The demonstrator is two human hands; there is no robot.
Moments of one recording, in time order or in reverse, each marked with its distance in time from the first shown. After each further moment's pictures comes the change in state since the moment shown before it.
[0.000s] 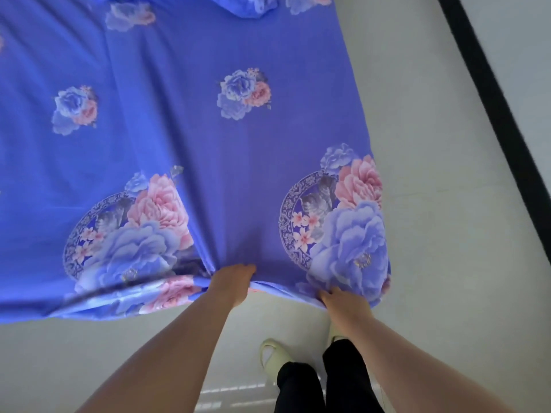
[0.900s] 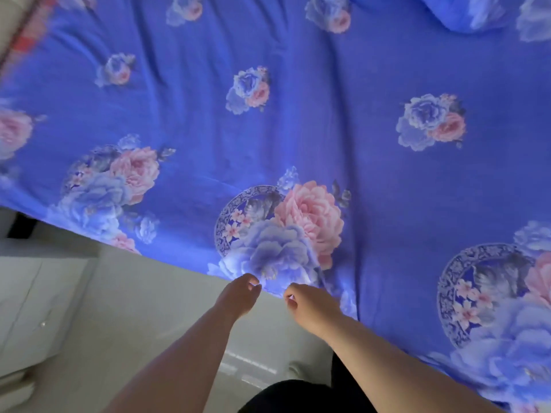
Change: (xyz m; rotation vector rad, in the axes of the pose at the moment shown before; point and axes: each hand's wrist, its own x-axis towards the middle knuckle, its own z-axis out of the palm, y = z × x) left_hand -0.100 -0.263 0.033 -0.854 -0.010 -0.619; right_hand 0.085 -0.333 -0.093 0.185 0.001 -0.430
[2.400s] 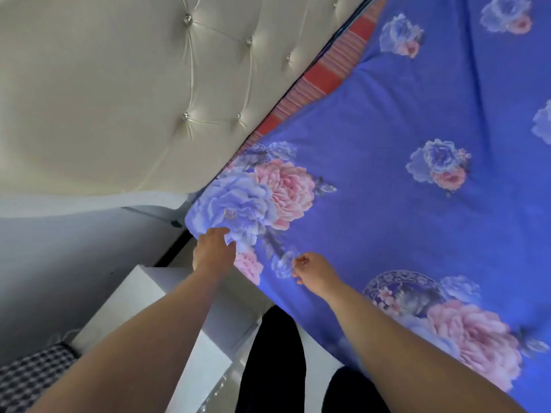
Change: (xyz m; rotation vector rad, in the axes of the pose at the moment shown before) left_hand 0.269 -0.711 -0.776 -0.210 0.530 -0.253; right_hand 0.624 -0.888 0.079 0.365 -0.195 0.177
